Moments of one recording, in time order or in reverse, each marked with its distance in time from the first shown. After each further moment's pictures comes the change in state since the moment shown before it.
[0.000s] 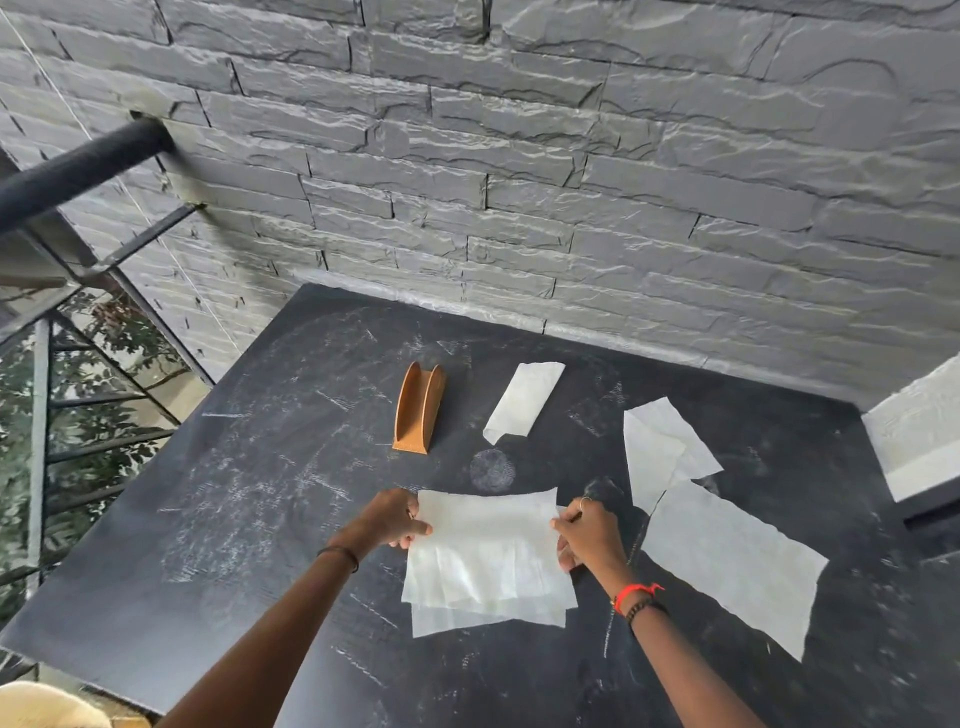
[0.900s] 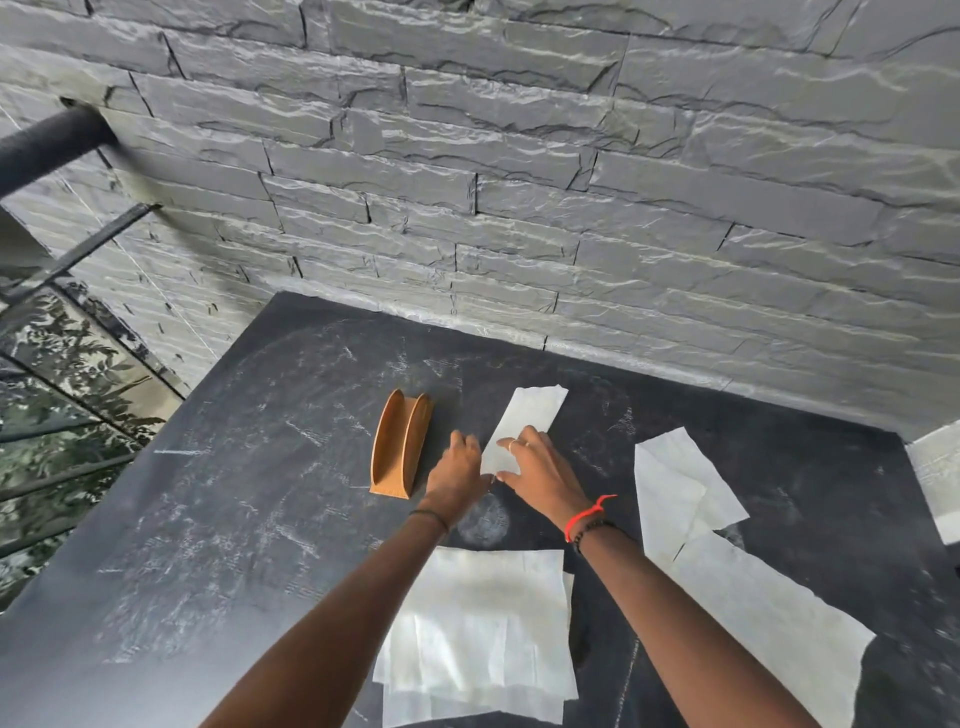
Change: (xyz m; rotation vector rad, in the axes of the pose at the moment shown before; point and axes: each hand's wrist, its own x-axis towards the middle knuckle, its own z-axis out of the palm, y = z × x) left_hand 0.108 0.112 -0.010 0.213 0.339 0.182; right_hand 0.125 -0.087 0.018 -0.665 -0.015 -0.632
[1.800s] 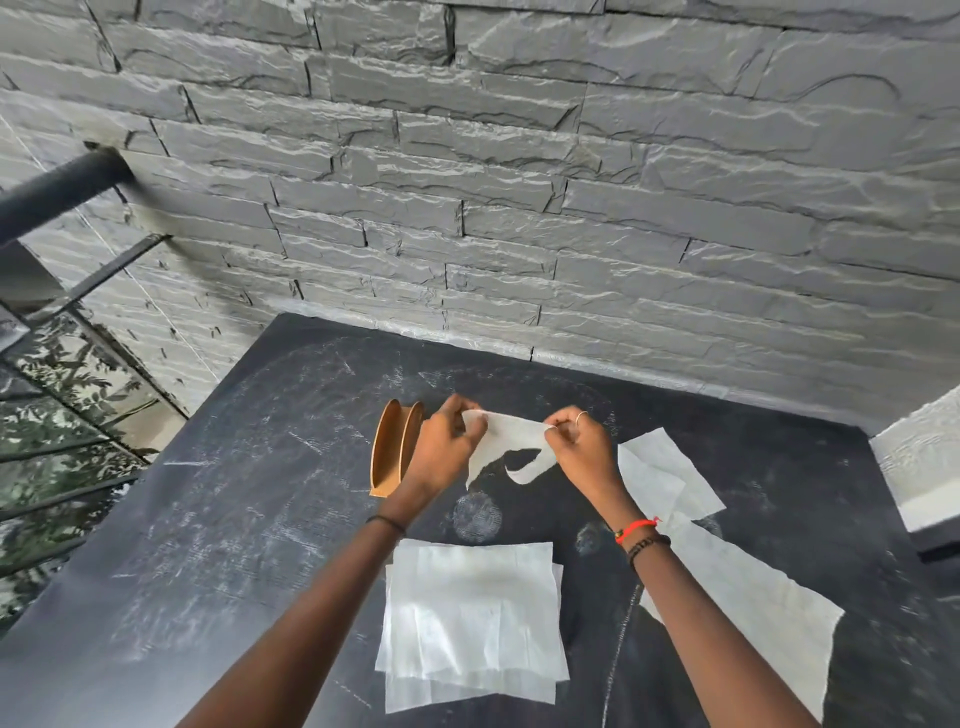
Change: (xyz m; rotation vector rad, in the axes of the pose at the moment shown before) left_hand -0.049 0.028 -0.083 -0.720 0.290 0.107; right_hand -0.042 0.008 -0.073 0.727 0.399 0.248
